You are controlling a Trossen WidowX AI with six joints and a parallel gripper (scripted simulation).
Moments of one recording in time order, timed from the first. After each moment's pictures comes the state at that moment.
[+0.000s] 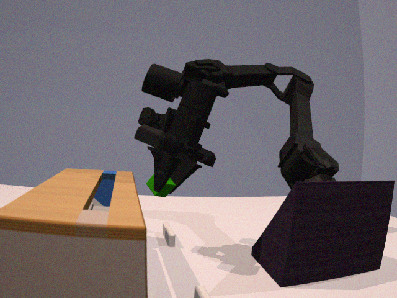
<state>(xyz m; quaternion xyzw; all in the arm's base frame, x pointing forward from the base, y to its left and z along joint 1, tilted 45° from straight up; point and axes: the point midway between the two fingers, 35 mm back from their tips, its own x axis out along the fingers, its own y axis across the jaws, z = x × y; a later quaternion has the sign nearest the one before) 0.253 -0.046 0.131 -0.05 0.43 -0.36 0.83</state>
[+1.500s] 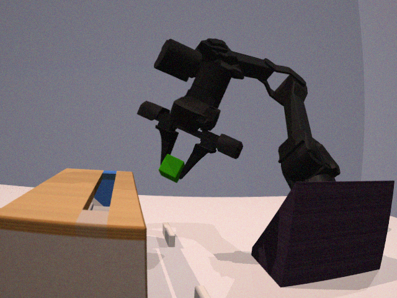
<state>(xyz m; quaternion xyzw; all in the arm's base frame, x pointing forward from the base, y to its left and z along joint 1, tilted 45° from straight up) 0.236 -0.012 0.145 -0.74 0.53 0.10 0.41</state>
